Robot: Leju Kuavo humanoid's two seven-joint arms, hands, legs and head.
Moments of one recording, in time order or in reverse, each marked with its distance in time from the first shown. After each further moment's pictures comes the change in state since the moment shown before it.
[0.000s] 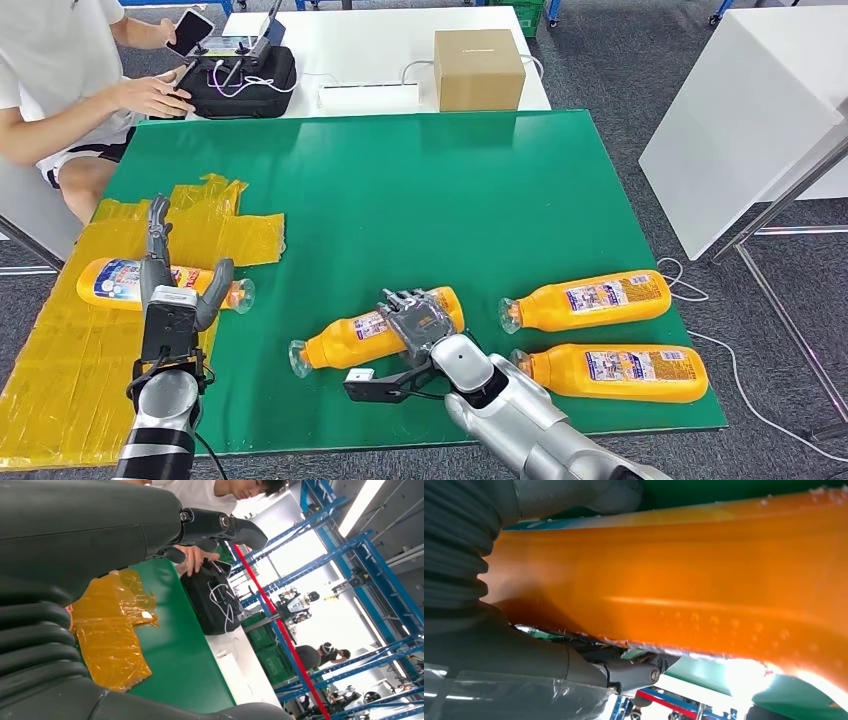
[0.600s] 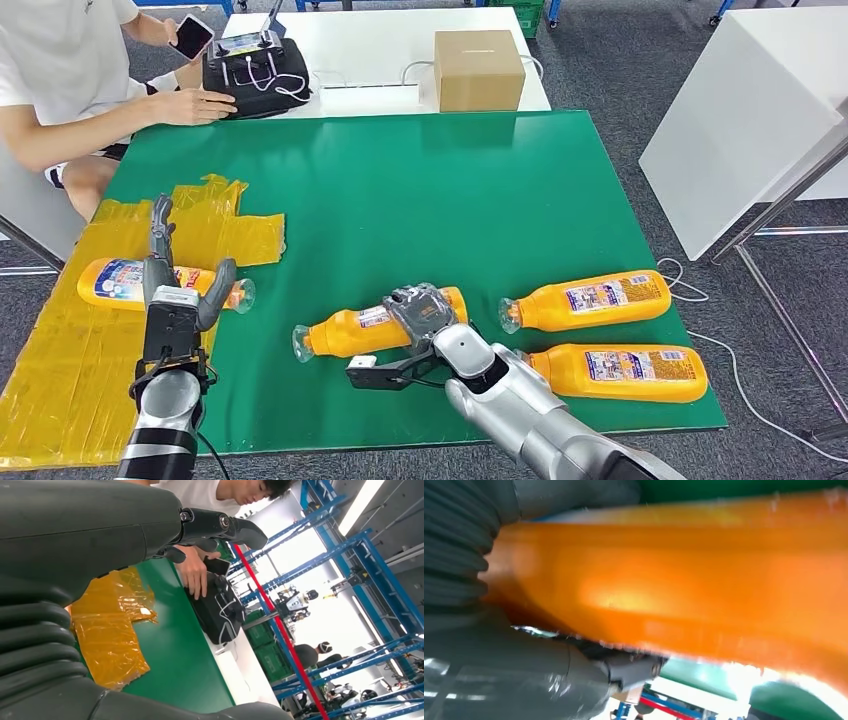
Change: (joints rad) left arm 0.000 -0.005 -0.008 0.000 0.006 -0.004 0.000; right arm -0.044 0.020 -0.028 0.079 -0.043 -0.033 -0.026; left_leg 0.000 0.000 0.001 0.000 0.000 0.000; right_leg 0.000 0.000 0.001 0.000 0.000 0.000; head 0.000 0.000
